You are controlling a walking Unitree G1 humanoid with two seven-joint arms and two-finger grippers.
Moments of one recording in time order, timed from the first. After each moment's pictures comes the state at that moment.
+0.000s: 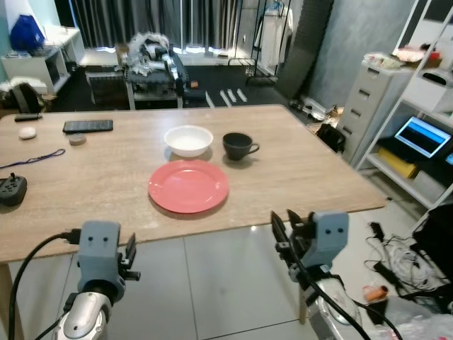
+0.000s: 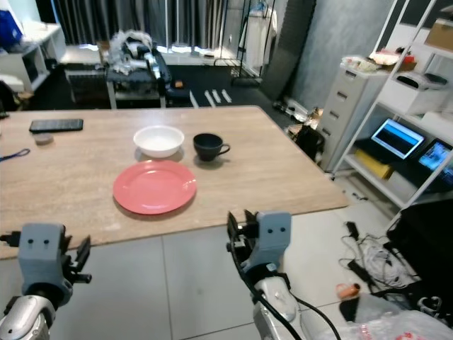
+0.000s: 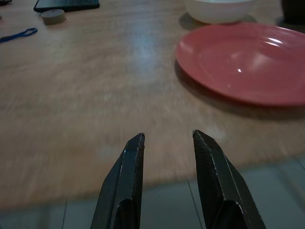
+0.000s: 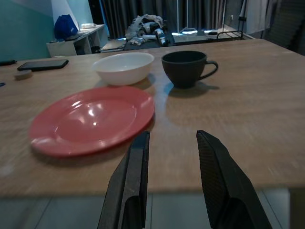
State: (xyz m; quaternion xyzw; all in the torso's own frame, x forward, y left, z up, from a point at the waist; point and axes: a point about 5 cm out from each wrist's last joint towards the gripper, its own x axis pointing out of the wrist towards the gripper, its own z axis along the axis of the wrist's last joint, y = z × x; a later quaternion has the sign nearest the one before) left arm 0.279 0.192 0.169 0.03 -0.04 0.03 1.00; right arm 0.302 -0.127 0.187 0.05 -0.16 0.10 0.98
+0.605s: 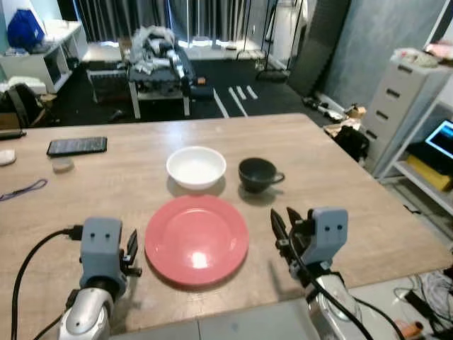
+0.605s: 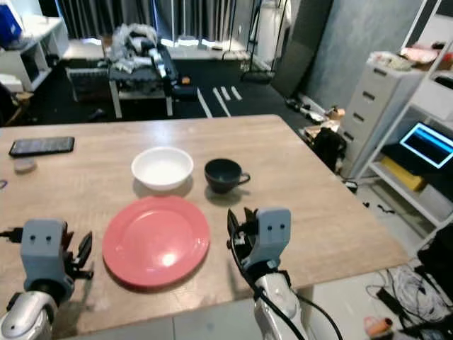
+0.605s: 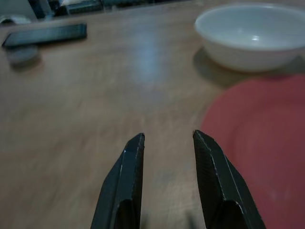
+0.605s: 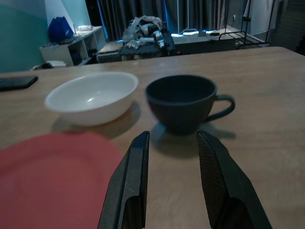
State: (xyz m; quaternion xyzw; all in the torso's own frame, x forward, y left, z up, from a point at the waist) left arm 0.281 0.190 0.171 0.04 -0.05 0.03 1.00; right arm 0.305 -0.132 0.188 0.04 -0.15 0.10 0.98
